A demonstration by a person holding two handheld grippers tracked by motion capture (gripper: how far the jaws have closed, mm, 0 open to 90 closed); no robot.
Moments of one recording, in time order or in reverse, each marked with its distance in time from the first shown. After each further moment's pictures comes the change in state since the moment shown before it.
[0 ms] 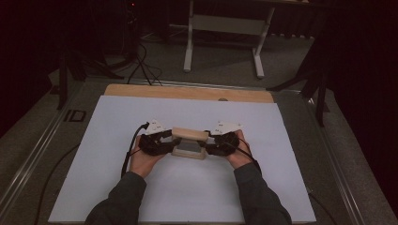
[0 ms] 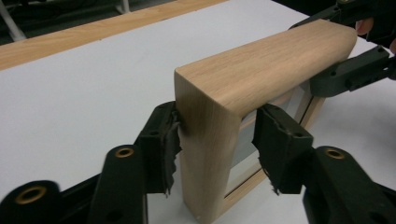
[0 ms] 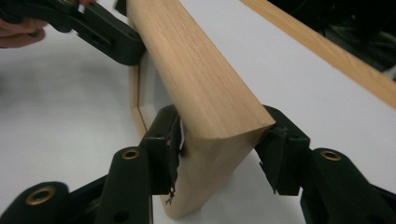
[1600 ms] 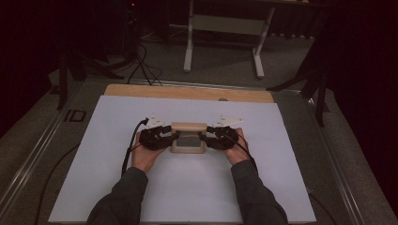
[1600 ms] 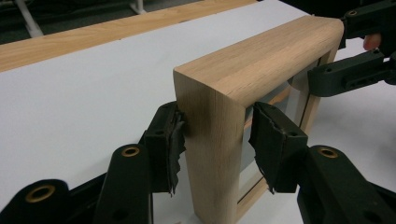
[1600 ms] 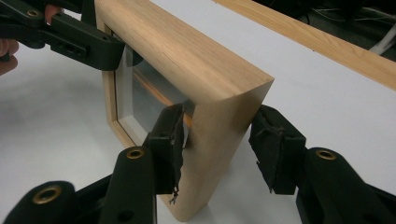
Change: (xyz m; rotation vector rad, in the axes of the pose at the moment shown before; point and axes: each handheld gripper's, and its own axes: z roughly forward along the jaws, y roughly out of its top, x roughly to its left) left arm 0.015 0.006 0.012 0.001 0.041 -0.050; right arm -0.016 -0.001 0.016 -0.015 -0.057 0.134
